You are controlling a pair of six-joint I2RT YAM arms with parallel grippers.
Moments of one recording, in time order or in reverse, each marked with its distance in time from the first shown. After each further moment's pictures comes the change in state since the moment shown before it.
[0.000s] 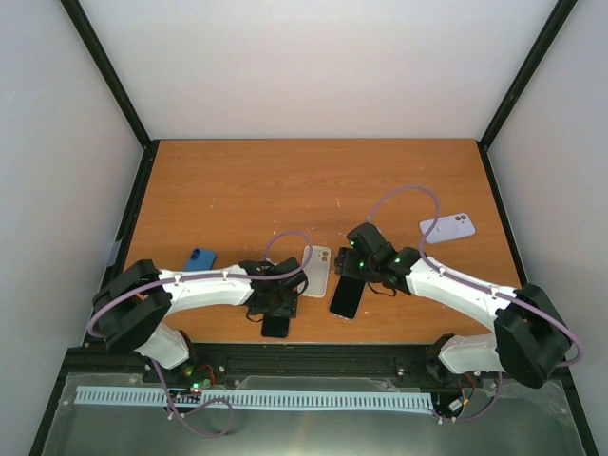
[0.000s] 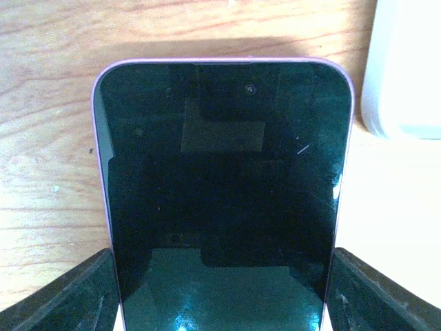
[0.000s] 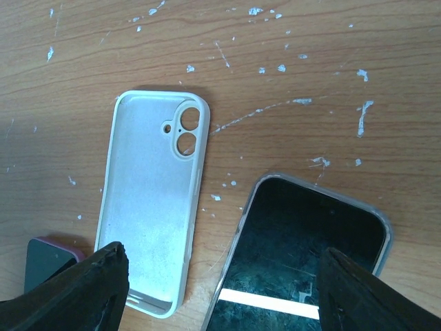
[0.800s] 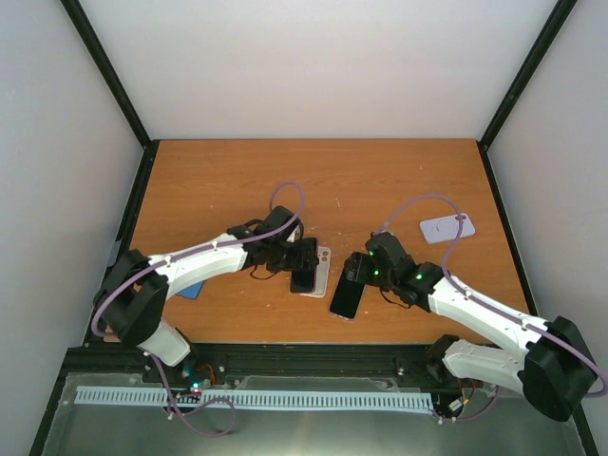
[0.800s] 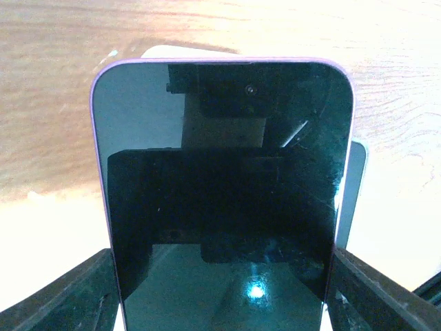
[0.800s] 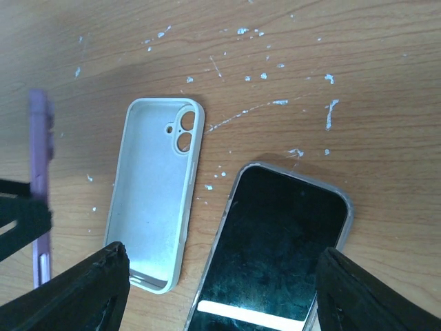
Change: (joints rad) left arm 0.234 0.008 0.187 0.197 0.256 0.155; right arm -0.021 -0.204 -0.127 0.023 0.000 0.000
